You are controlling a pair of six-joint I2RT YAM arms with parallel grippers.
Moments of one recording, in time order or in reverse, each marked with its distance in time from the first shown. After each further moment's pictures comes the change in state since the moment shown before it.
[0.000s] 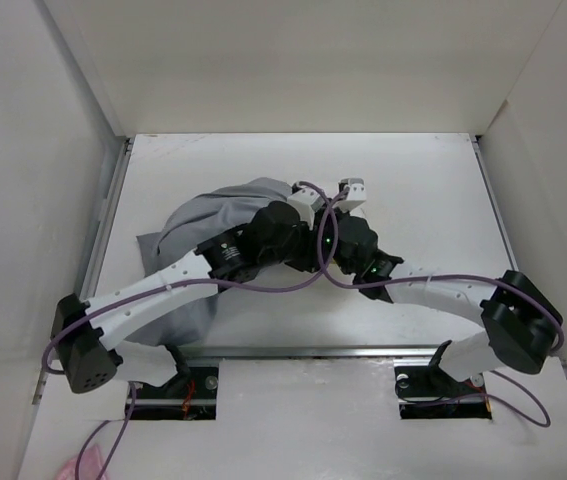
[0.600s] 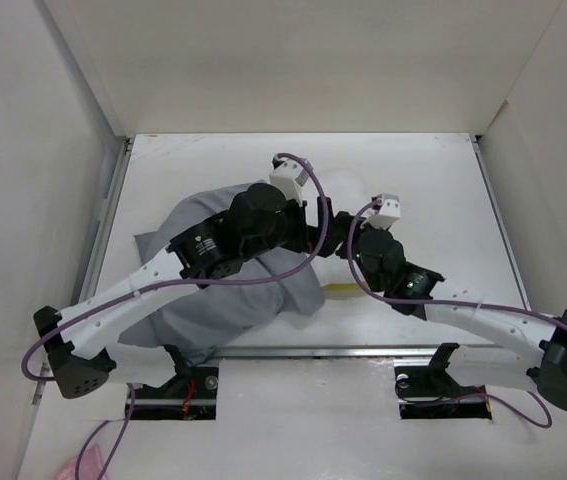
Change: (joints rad) left arm -0.029 -0.027 0.188 -0.131 -0.119 -0.073; right arm -0.001 -0.287 -0.105 -0.423 0.125 0.115
